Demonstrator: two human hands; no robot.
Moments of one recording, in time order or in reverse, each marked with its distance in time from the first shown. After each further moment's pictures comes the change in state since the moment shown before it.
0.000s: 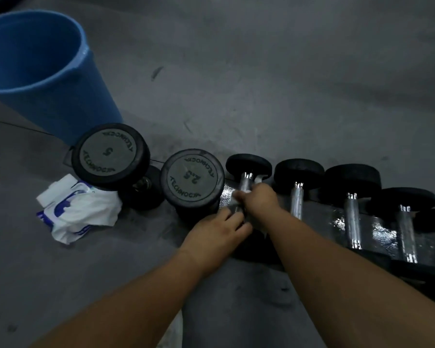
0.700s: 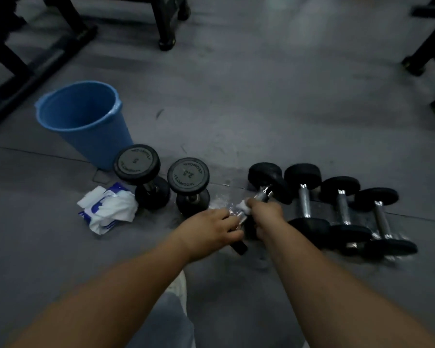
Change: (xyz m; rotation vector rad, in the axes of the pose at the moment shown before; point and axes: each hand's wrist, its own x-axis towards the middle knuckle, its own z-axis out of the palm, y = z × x) left_hand -0.041 0.063 -0.114 0.182 -0.001 0.410; right_hand -0.160 0.033 -0.057 0.846 0.140 0.193
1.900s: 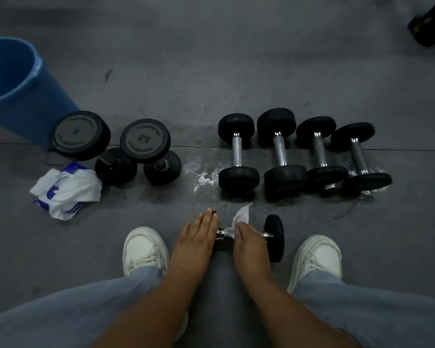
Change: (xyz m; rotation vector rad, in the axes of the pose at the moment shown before) left_hand -0.019 0.122 0.093 -0.295 -0.366 -0.609; right_hand -0.039 0.164 -0.075 -0.753 0.108 -0.562
